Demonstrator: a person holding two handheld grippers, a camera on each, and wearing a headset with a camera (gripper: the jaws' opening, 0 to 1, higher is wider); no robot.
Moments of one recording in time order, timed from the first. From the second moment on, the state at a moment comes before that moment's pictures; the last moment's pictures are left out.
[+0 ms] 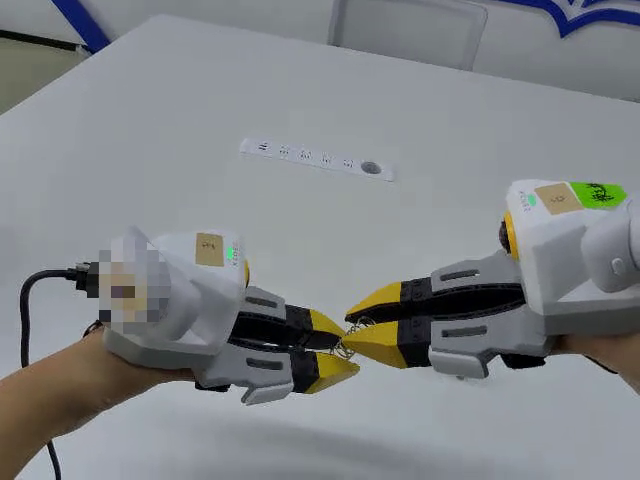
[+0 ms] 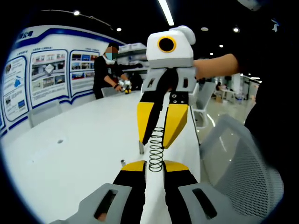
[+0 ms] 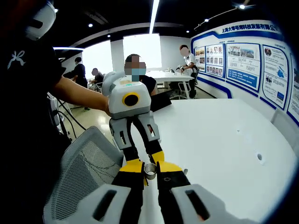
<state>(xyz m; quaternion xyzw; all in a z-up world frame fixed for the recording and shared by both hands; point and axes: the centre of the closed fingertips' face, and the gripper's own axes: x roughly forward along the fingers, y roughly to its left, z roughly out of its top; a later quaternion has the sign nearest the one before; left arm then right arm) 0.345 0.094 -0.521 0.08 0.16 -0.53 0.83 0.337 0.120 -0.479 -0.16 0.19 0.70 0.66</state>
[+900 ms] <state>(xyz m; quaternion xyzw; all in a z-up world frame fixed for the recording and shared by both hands) 0.358 0.145 -0.499 0.02 0.15 -0.48 0.86 0.434 0.090 -0.510 -0.19 0.22 0.59 0.76</state>
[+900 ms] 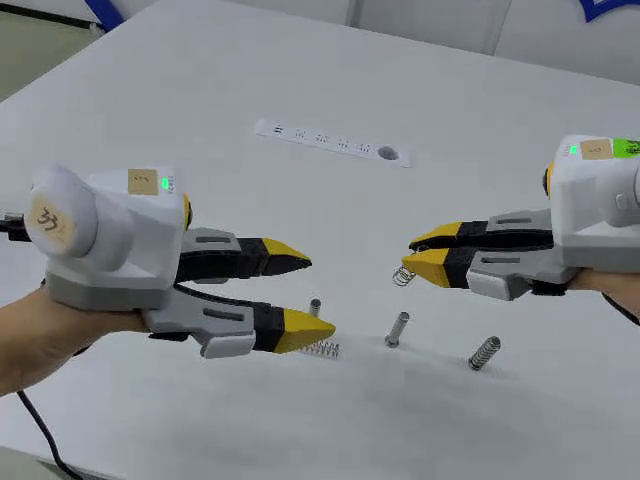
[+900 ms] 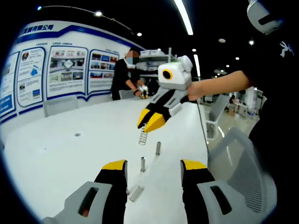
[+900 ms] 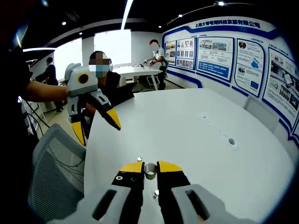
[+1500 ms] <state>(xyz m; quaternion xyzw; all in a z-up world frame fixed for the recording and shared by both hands) 0.361 0.147 -0.506 0.03 0.17 -0.47 0.87 0.444 0.077 -0.555 -0.20 0.29 0.54 0.76</state>
